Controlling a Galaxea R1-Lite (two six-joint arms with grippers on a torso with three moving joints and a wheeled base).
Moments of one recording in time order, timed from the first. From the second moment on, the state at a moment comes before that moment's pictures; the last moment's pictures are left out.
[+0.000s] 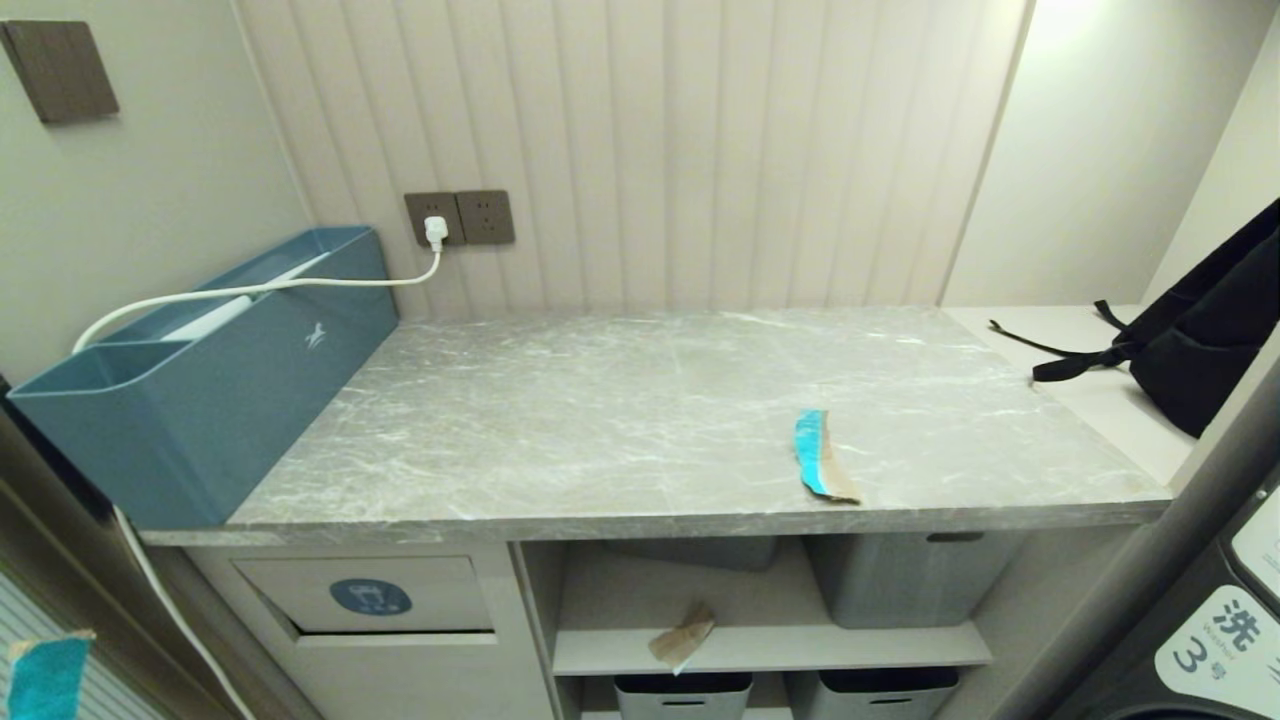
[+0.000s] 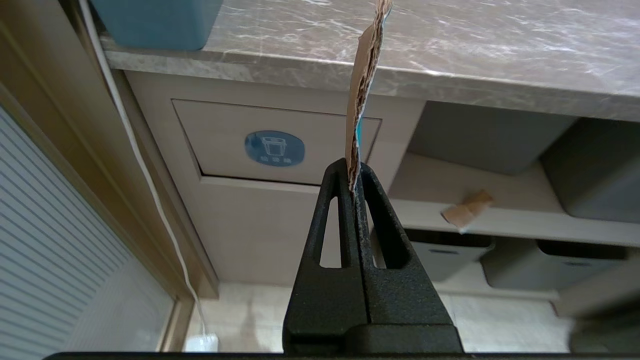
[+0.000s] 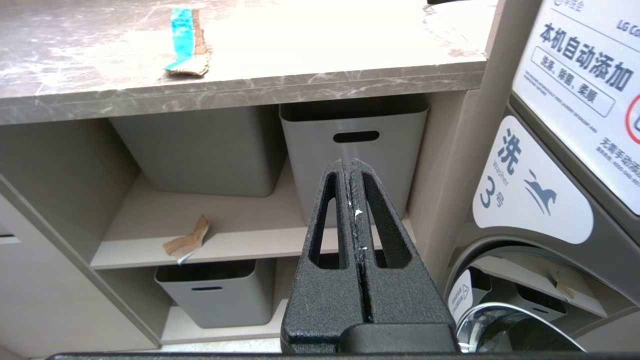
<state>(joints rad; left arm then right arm) 0.10 0.38 -0.12 -0.10 -0.04 -0.06 -0.01 0.00 0.00 -0.01 -0.04 0.06</state>
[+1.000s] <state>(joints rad) 0.00 0.03 0.00 -0.01 -0.01 0.01 -0.01 0.00 0.00 -0.01 -0.04 0.06</state>
